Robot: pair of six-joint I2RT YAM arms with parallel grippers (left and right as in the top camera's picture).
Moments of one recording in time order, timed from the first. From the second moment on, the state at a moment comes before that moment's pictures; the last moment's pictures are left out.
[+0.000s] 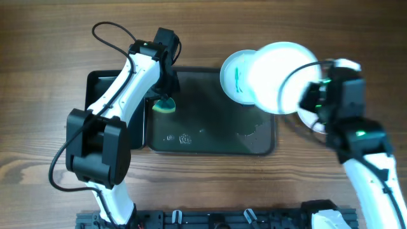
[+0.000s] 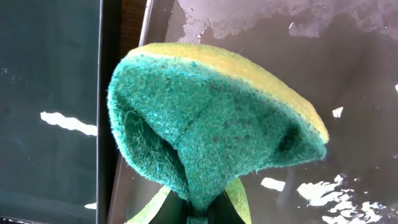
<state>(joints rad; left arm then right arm) -0.31 1.95 1.54 -1.10 -0.08 -0.54 0.07 1.08 0.99 -0.71 0.17 0.42</state>
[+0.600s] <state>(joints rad) -0.31 1.95 1.54 -1.11 -0.08 -0.53 -0.49 1.57 0.97 -0.67 0.08 0.43</state>
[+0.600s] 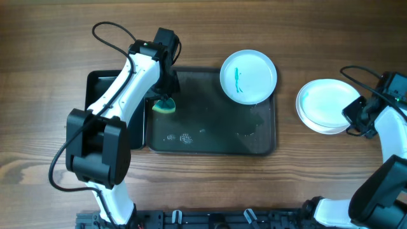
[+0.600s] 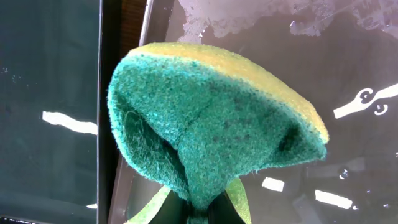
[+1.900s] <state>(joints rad) -0.31 1.95 1.54 -1.08 -0.08 -0.53 0.14 1.95 1.24 -0.63 -0.19 0.59</state>
